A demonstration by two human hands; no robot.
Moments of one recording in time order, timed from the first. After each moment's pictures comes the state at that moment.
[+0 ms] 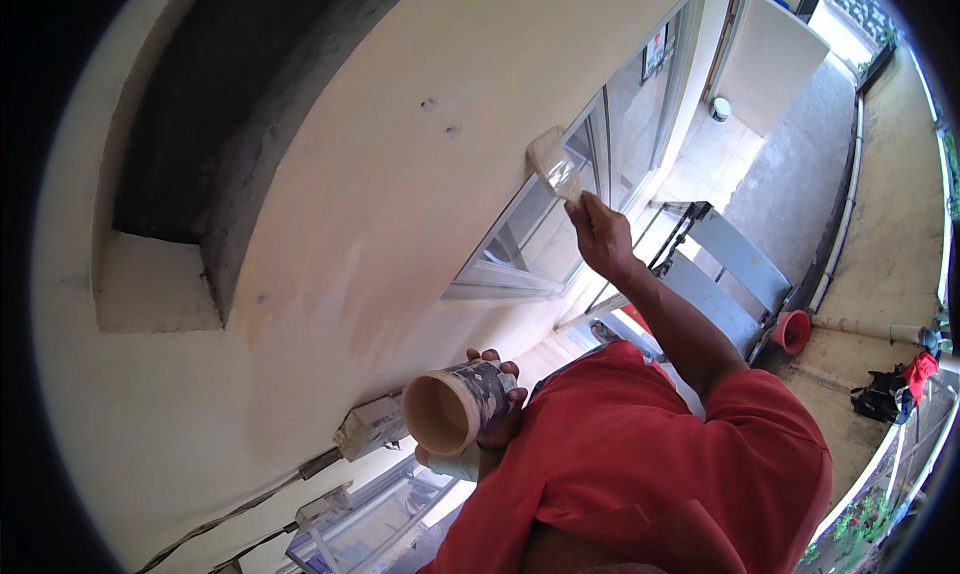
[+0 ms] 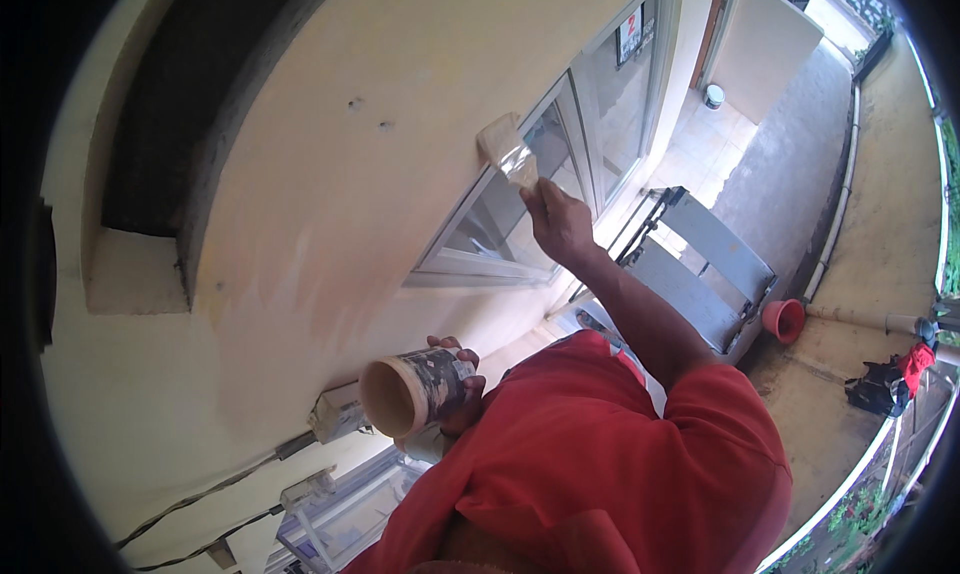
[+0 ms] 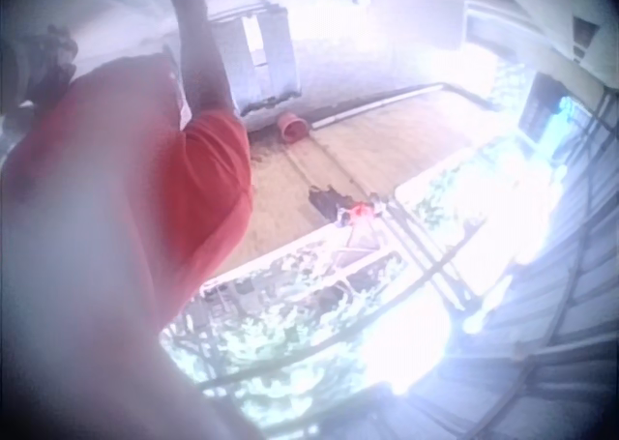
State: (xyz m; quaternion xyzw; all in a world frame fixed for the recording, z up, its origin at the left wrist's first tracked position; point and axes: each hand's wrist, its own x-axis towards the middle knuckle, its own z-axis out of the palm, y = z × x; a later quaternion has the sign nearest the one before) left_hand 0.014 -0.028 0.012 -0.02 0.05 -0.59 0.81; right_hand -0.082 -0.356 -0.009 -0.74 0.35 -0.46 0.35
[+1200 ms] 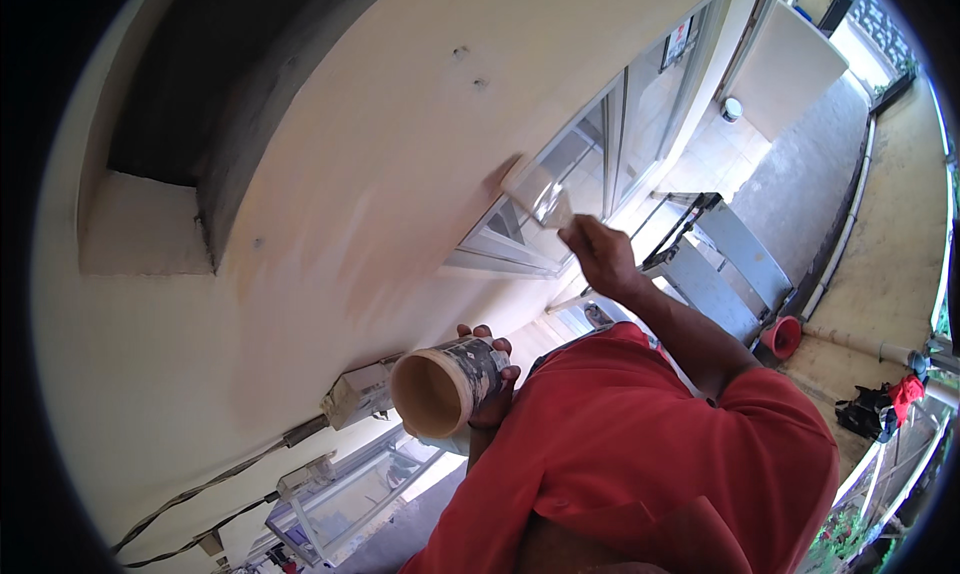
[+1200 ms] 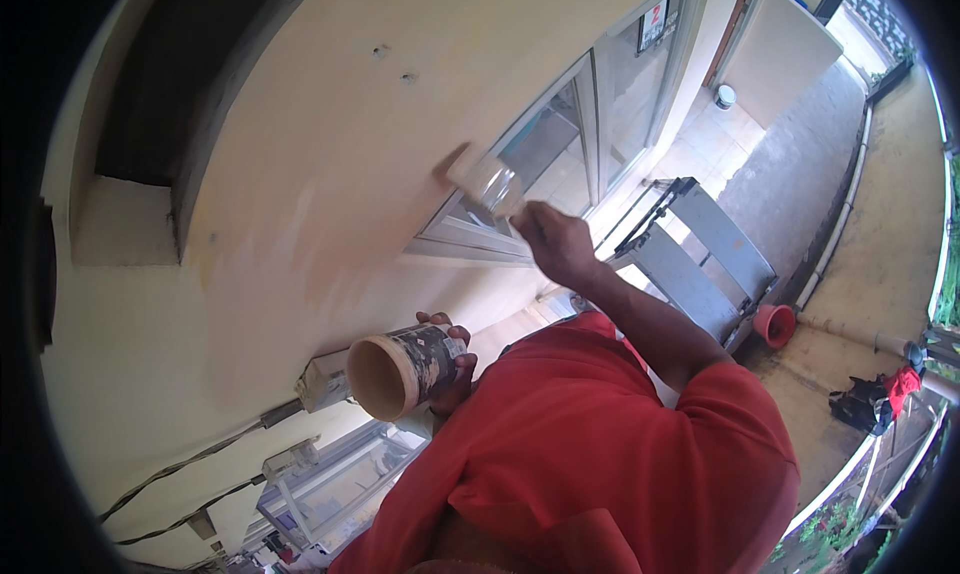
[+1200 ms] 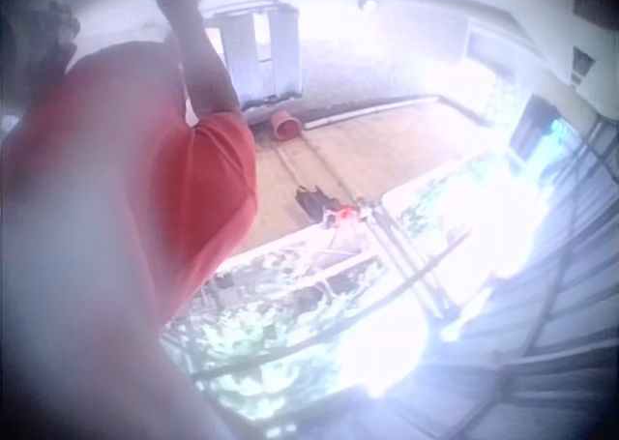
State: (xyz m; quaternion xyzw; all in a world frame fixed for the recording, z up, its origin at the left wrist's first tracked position) left_hand 0.010 -0.021 0.014 -0.02 0.02 -0.55 0.83; right_hand -0.101 -0.301 0.003 -0.77 0.26 -0.40 0.43
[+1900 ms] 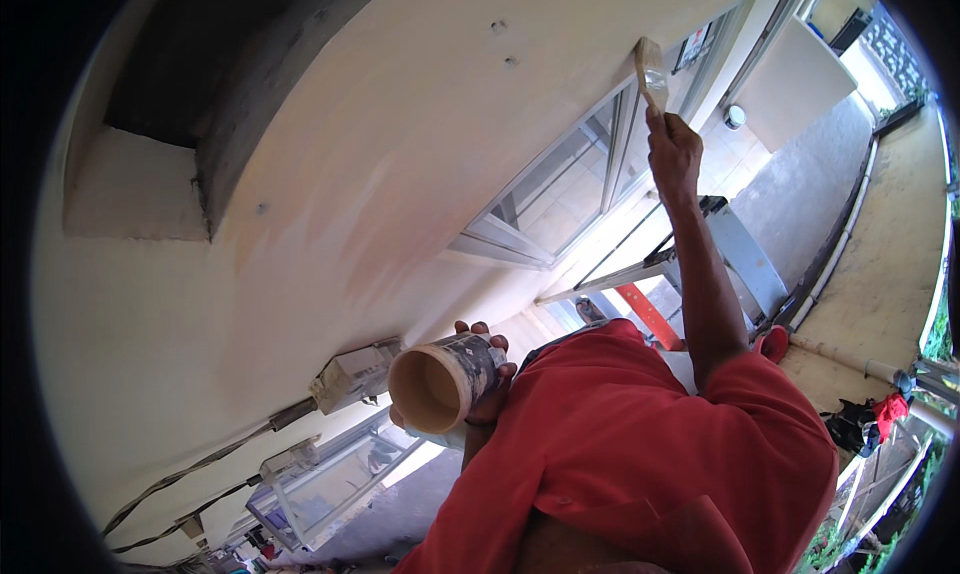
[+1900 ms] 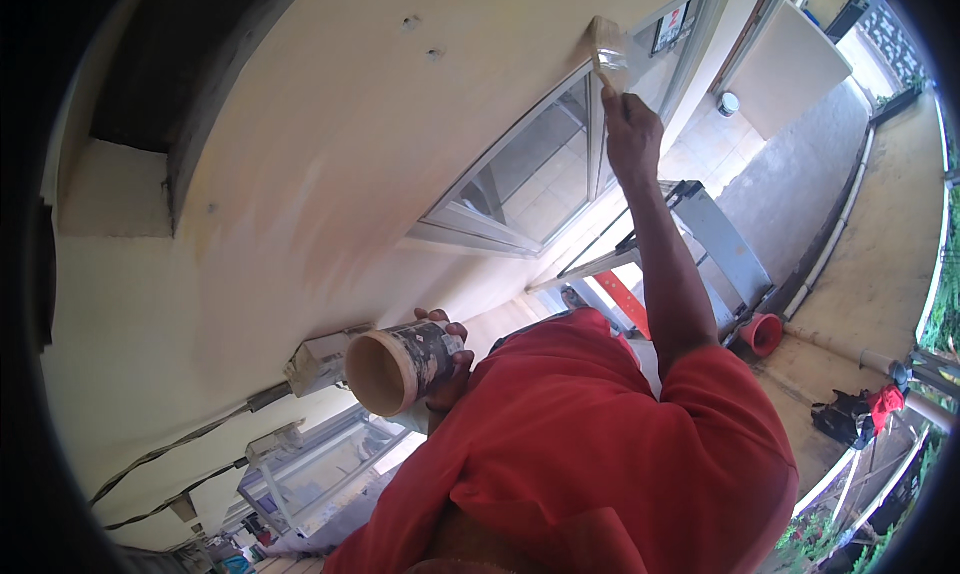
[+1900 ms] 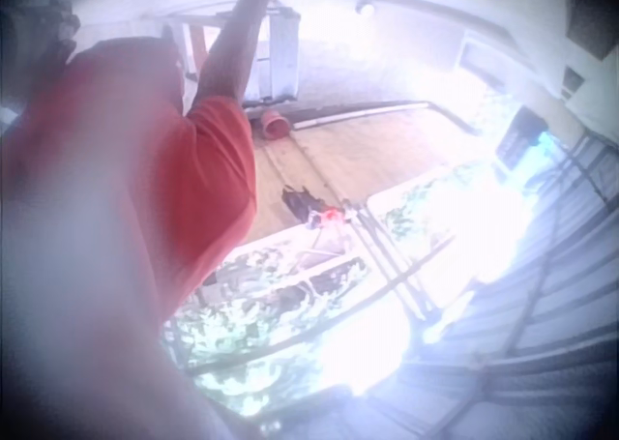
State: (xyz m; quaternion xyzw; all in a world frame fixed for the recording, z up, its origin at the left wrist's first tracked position) left_hand 0.007 -0.006 -0.003 -0.02 0.03 -0.54 0.84; right_hand -0.099 -0.440 0.036 -0.60 0.46 -0.44 0.49
